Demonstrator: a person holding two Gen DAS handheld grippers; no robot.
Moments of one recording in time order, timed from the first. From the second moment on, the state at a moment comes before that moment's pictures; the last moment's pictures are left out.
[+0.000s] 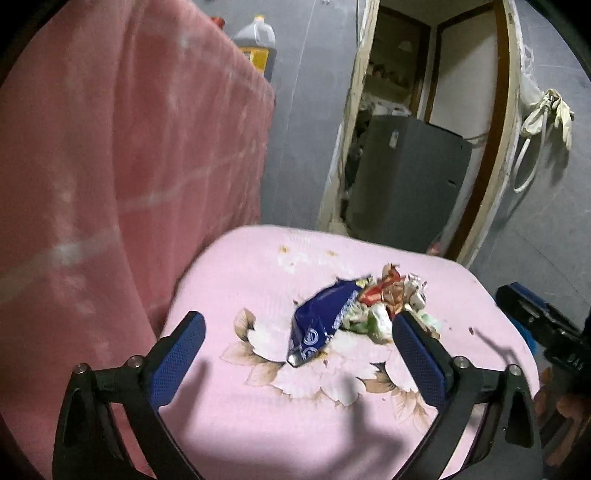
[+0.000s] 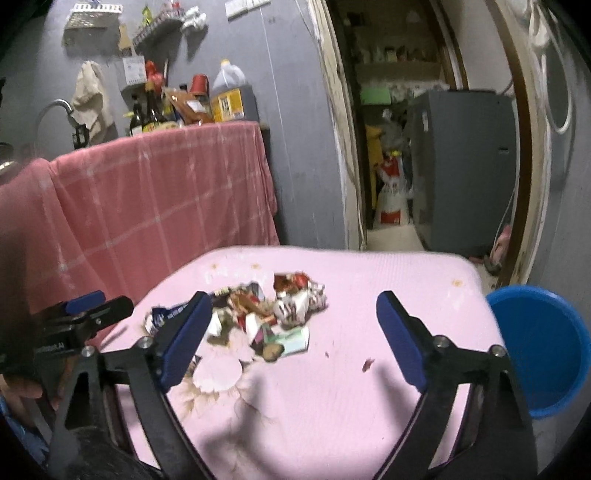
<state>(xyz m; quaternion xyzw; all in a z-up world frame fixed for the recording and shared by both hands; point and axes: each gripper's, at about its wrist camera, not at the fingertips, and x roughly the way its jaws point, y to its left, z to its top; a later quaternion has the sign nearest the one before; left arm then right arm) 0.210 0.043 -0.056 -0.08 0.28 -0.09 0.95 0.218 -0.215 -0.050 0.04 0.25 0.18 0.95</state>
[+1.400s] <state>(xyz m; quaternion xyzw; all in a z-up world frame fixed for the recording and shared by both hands) 0.250 0.013 -0.079 -0.04 0.37 -0.11 0.92 0.270 -0.171 -0.090 -0.03 0.40 0.24 0.89</state>
